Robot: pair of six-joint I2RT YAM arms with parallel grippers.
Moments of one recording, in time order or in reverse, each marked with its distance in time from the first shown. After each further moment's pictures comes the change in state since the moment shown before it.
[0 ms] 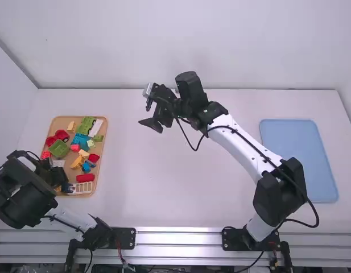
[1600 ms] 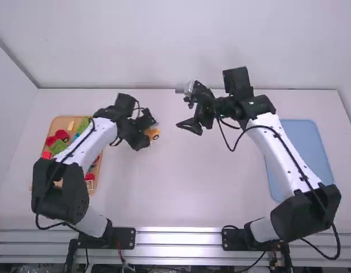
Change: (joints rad) left arm -1.114 -0.123 0.288 -0.212 0.183 0.343; right arm -0.290 -0.184 0.000 -0.486 -0.240 -0.238
